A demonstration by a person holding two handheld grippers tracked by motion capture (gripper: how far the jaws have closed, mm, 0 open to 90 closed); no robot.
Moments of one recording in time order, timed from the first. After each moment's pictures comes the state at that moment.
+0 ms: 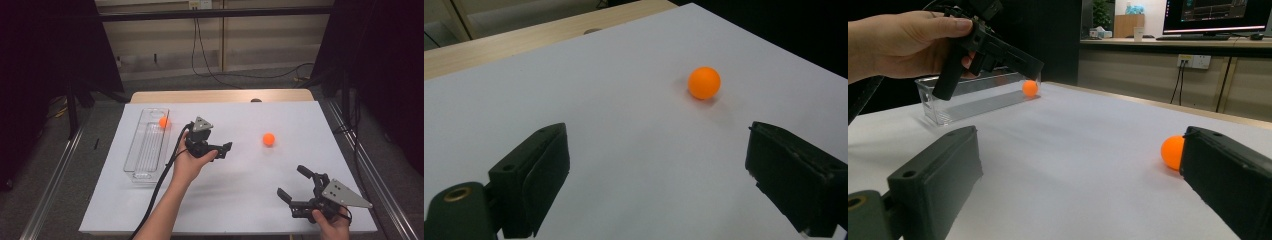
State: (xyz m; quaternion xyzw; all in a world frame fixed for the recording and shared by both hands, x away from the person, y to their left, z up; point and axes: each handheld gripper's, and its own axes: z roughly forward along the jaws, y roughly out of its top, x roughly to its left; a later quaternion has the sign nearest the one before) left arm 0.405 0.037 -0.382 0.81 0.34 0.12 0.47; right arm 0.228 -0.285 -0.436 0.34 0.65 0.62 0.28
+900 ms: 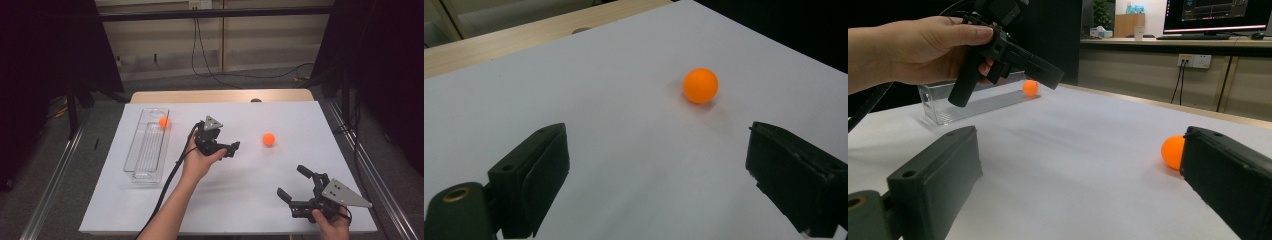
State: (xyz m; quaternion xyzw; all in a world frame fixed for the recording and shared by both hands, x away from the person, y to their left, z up) left arm 0.413 0.012 -0.390 0.81 0.33 0.12 0.46; right arm 0.229 -0.285 -0.436 0.35 0.65 0.62 0.28
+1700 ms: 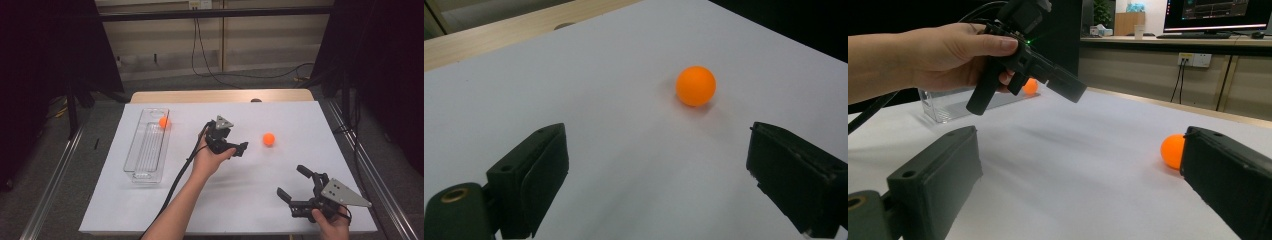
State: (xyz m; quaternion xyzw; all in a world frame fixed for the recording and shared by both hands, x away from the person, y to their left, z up) left arm 0.424 -0.015 -0.403 0.82 0.32 0.11 0.45; right arm 0.230 -0.285 -0.436 0.34 0.66 0.61 0.28
